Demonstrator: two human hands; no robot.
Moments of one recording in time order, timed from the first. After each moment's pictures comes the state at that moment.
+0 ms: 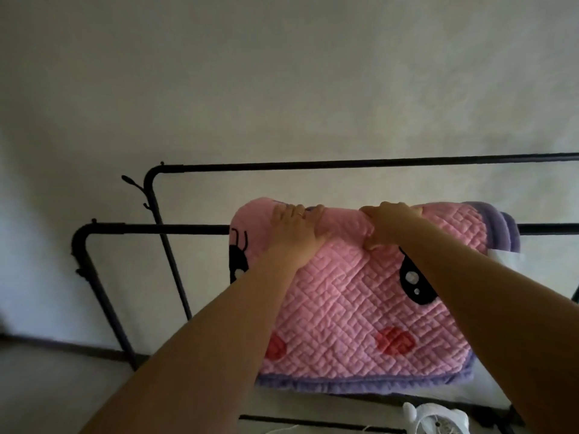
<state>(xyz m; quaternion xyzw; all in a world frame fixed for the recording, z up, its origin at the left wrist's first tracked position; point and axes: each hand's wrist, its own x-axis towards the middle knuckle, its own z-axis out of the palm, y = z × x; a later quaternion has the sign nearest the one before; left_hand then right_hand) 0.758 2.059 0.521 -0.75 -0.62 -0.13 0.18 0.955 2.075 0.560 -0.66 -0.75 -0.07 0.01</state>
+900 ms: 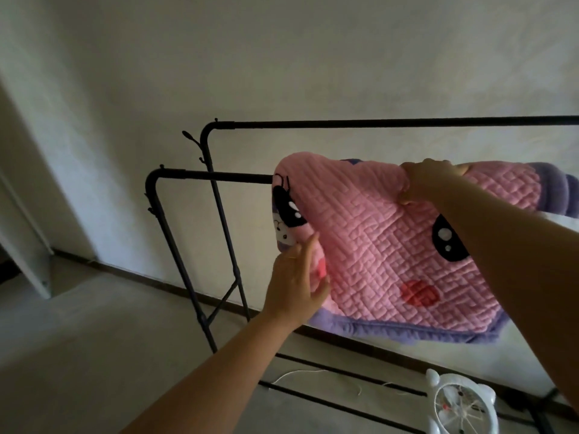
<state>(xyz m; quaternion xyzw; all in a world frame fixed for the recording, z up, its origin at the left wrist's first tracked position) 0.728 1.905 0.393 -0.71 -0.57 -0.40 0.11 0.952 2.072 0.555 -0.67 -0.74 -0.08 0.01</state>
